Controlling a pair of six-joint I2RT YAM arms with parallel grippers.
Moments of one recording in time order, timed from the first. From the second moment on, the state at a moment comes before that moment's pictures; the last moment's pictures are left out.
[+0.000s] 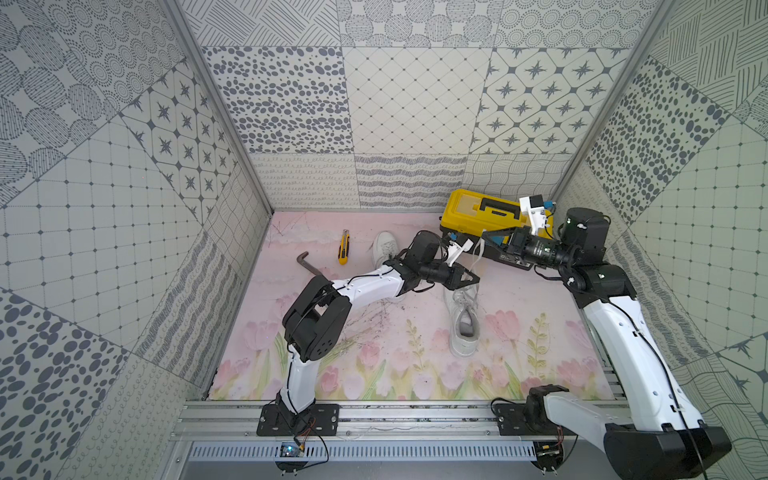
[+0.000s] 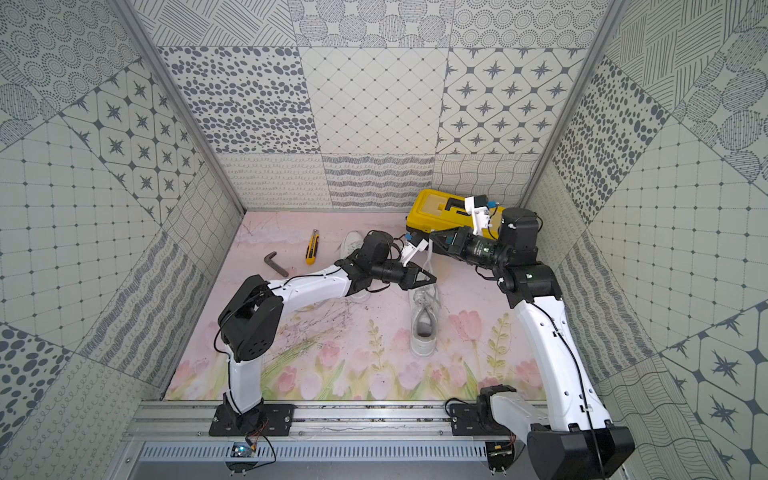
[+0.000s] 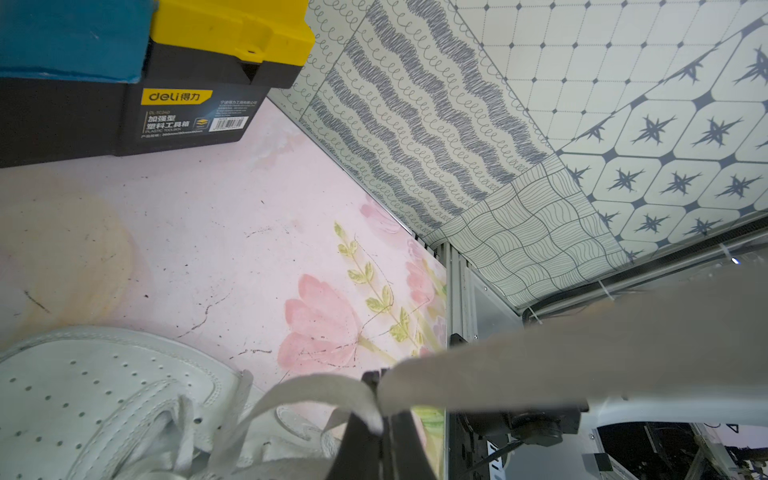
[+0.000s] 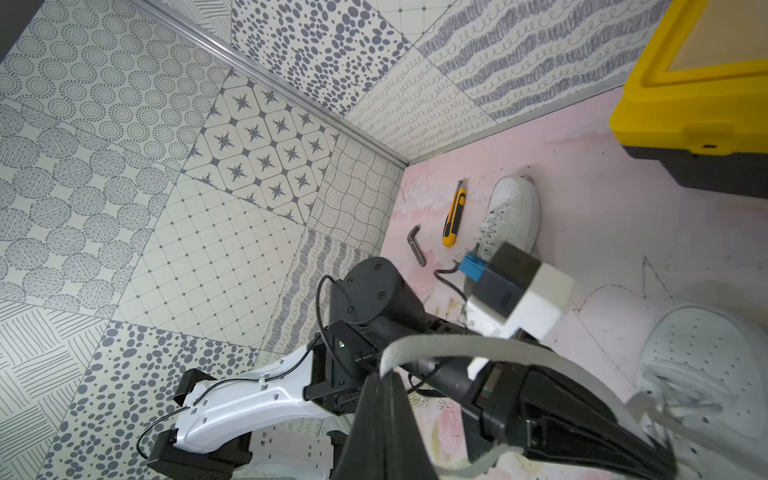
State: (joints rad) left arm -0.75 1.99 1.45 0.13 0.76 -0.41; right arm 0.04 1.10 1.25 -0.50 -0.83 0.68
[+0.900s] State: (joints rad) left arm -0.73 1.89 1.32 0.20 0.79 -0.41; right arm 0.21 1.61 1.24 -0.43 -0.47 0.23
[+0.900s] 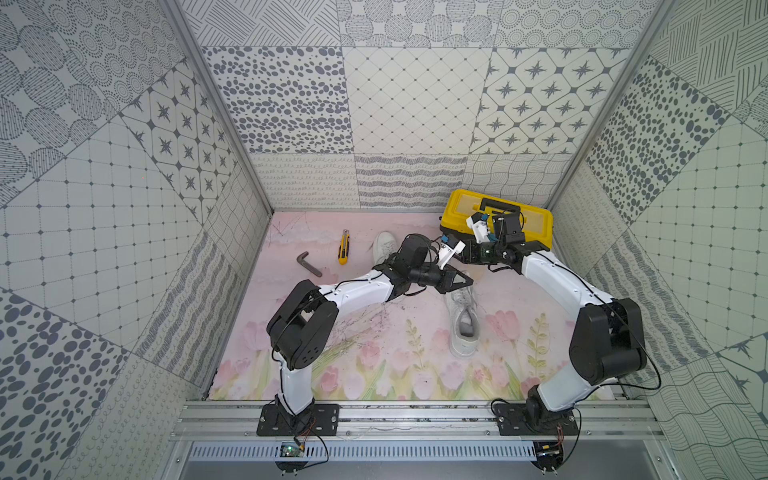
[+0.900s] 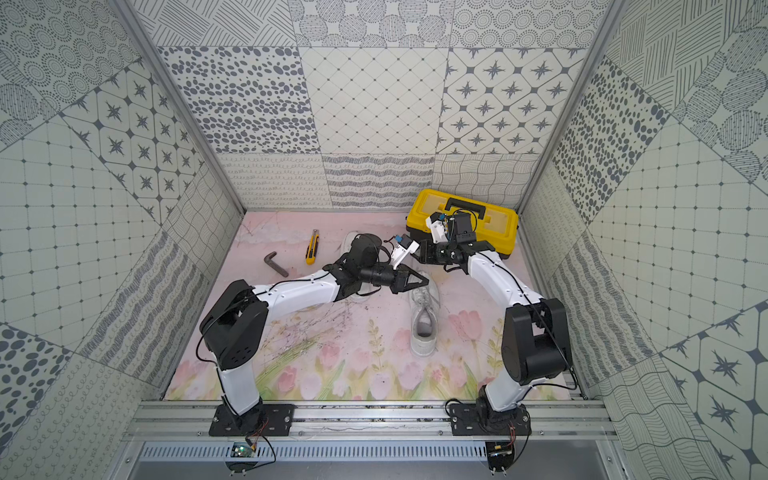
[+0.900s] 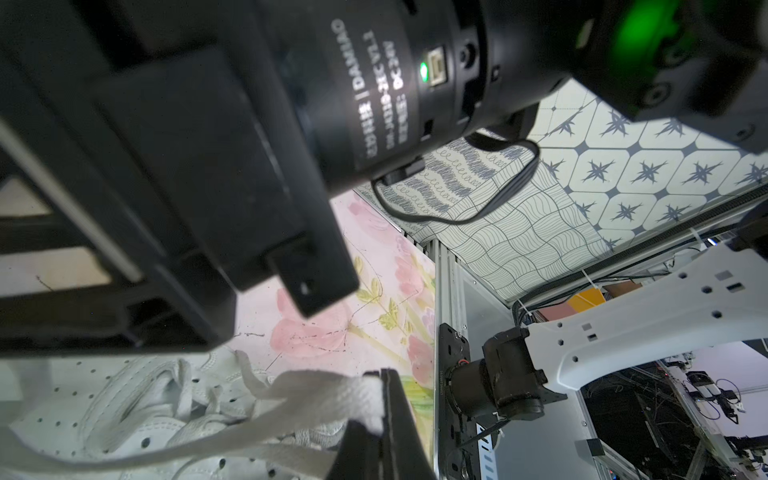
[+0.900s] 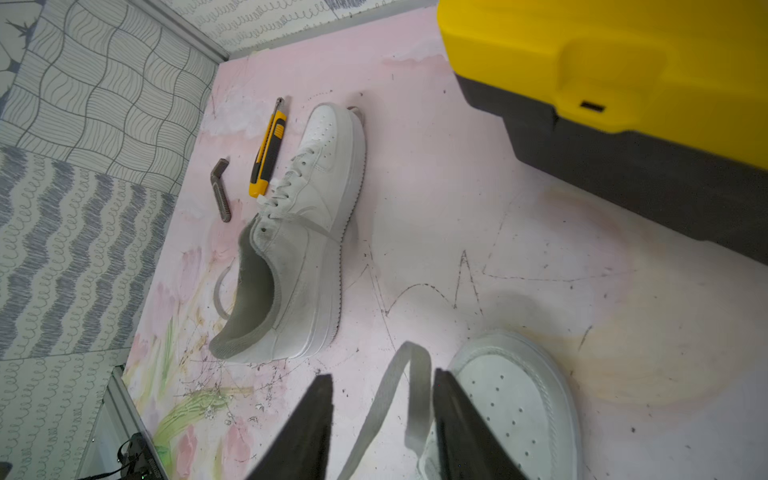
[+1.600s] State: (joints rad) left arm -0.72 1.90 1.34 0.20 0.77 -0.42; right arm 0.12 1.27 0.87 -0.45 -0.49 0.13
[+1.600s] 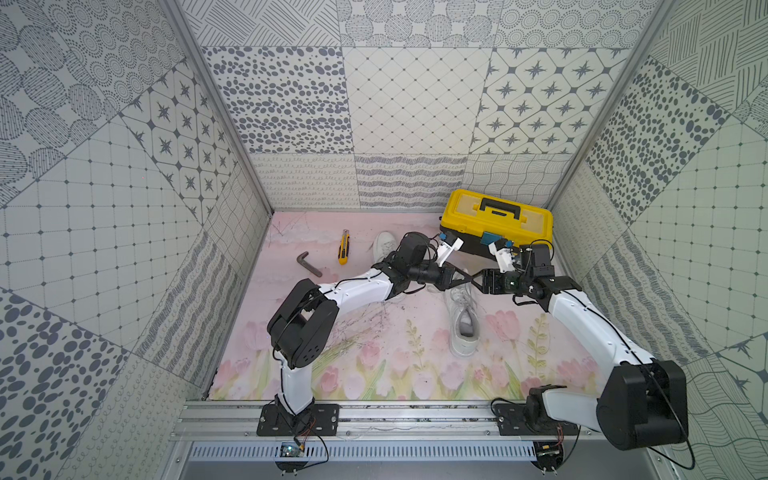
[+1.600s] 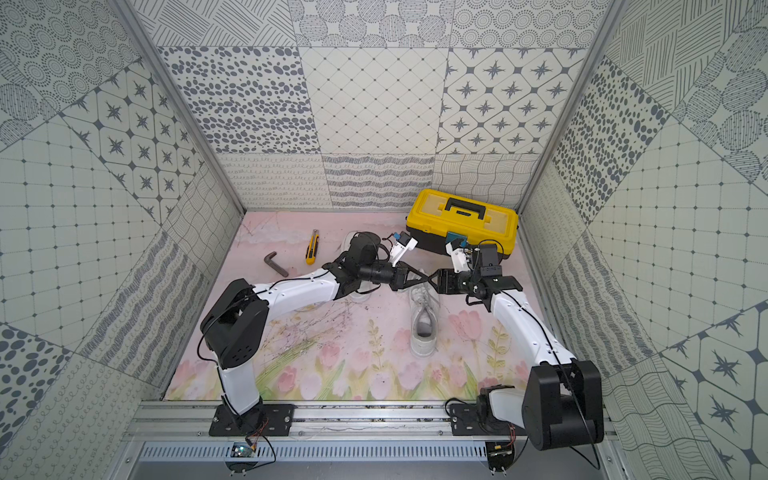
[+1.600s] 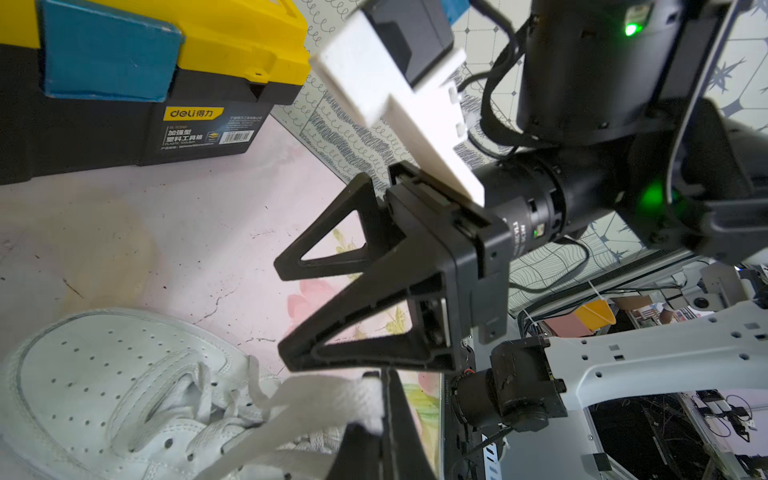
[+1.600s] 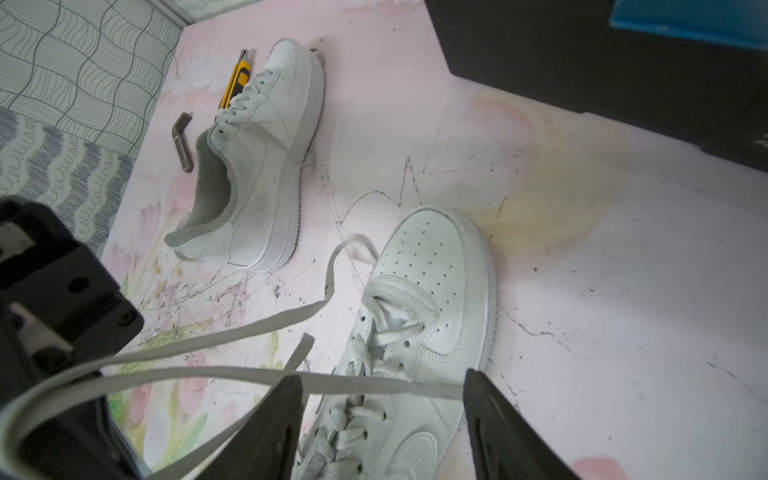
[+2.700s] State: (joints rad) left arm -0.71 1.92 1.37 0.20 0.76 -0.43; right arm 0.18 1.28 0.76 -0.28 -0.36 0.23
